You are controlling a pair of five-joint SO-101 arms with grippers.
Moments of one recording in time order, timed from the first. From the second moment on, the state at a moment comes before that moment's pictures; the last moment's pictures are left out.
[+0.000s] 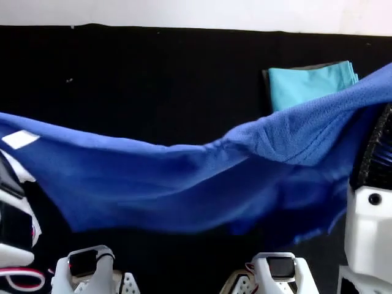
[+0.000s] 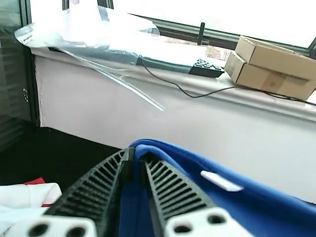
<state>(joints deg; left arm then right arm) -20.8 -49.1 -36.3 88.9 -19.1 -6.1 -47.6 -37.1 59.9 20.7</state>
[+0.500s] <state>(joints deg) -20.8 -48.4 7.4 67.5 -19.4 -7.2 -32.1 -8.7 52.1 20.7</state>
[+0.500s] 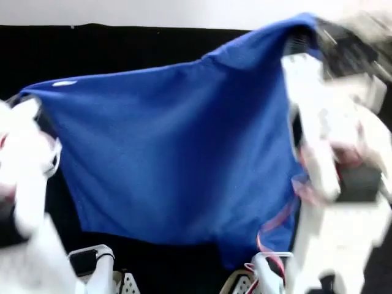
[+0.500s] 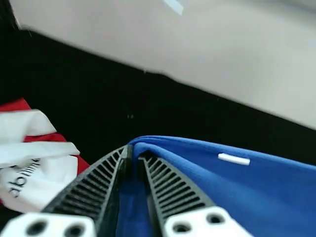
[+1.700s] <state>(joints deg) -20.8 15.2 -20.9 80.2 -29.1 -9.9 16.4 -31.3 83.2 20.7</state>
